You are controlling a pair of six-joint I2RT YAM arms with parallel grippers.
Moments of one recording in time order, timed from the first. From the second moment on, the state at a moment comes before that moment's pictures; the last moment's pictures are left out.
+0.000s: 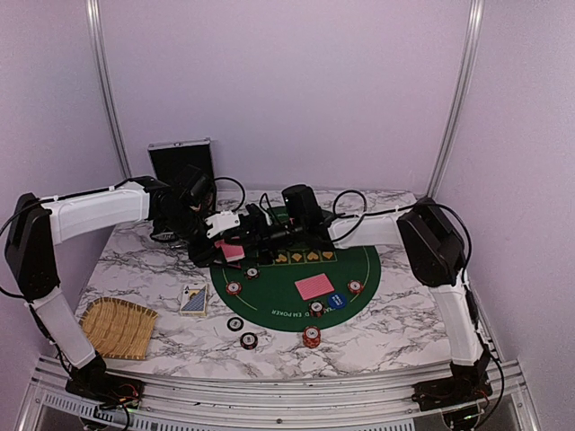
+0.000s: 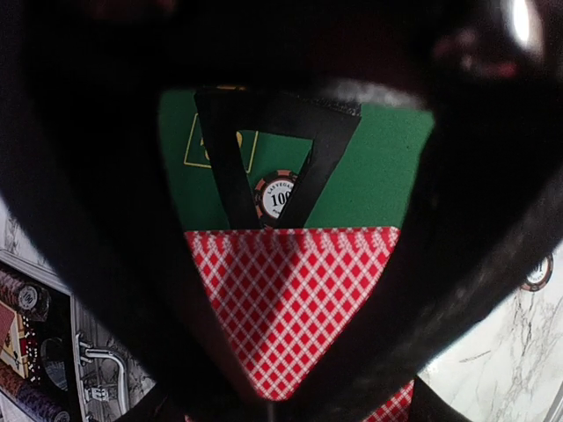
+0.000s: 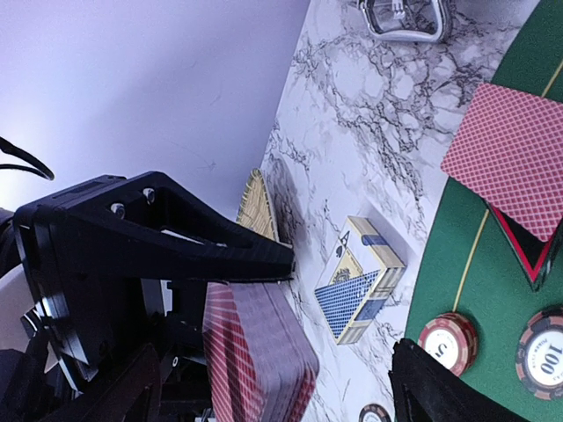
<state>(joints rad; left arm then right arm) -0.59 1.70 1.35 -0.75 0.20 0.68 0.77 2.29 1.67 0.21 -0.91 0.97</state>
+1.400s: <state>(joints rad) -0.59 1.70 1.35 -0.77 0.20 0.68 0.74 2.28 1.72 0.02 -0.88 0.84</state>
